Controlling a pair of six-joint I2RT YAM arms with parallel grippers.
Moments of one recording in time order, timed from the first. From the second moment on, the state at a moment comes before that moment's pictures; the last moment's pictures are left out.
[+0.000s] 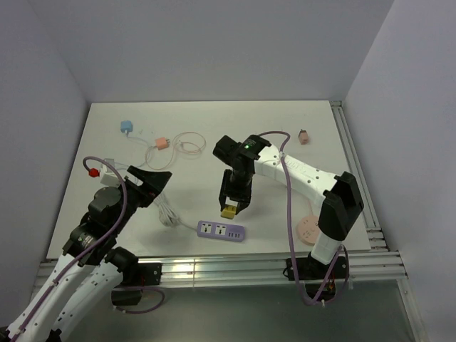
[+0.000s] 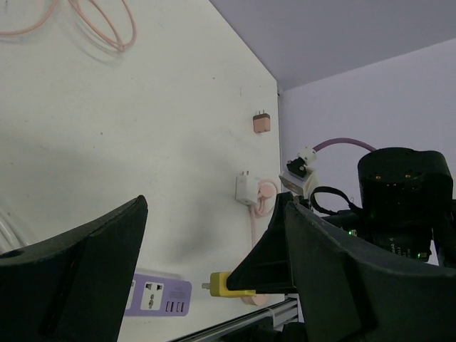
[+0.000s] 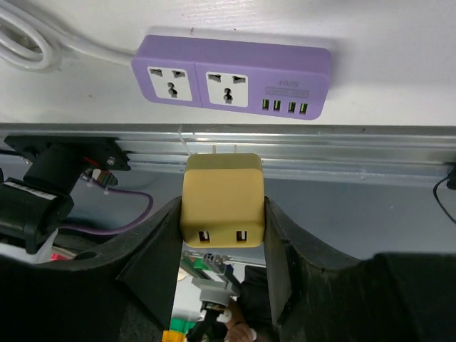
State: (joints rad) left arm -0.54 0.44 0.62 -0.41 -0.18 -1.09; right arm 0.85 1.70 1.52 -1.27 -0.21 1.05
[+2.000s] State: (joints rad) left arm -0.66 0.42 0.62 -0.44 -0.25 -1.03; right arm 0.95 1.95 1.55 -1.22 -0.13 1.10
